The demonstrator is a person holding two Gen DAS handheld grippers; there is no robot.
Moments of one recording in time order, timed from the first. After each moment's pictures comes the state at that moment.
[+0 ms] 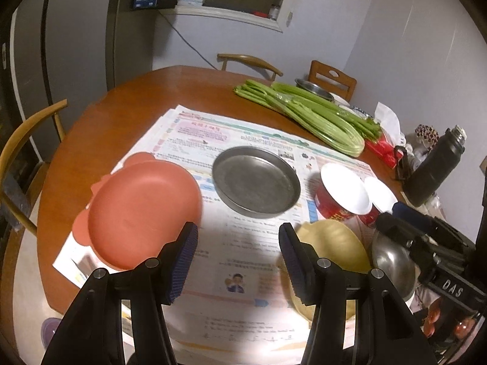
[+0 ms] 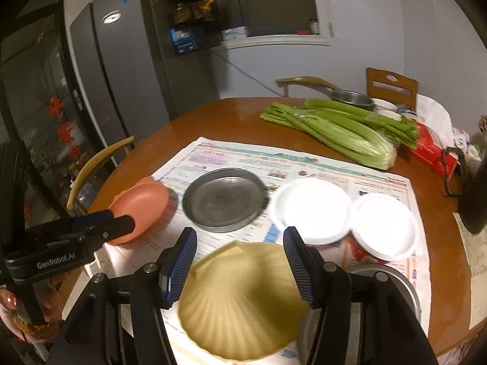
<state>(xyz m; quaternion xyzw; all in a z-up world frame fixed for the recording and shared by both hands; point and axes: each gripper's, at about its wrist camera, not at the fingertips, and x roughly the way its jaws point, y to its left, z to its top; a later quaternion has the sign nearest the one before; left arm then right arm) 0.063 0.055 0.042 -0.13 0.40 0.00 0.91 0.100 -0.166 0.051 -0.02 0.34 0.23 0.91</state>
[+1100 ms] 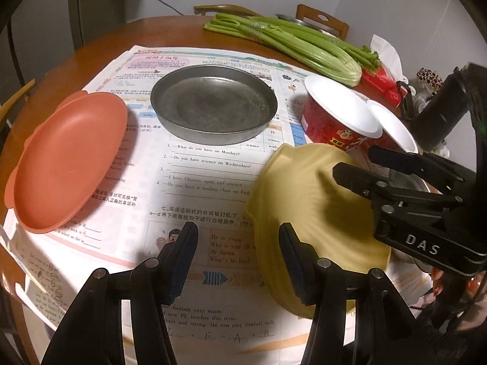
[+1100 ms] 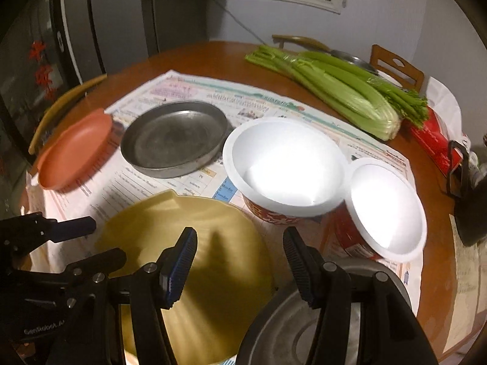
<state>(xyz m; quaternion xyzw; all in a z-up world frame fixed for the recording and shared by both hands) 0.091 -0.009 -0.036 -0.09 0.50 -0.03 0.86 0.150 -0.160 -0.021 -0.14 0.43 0.20 0.87</state>
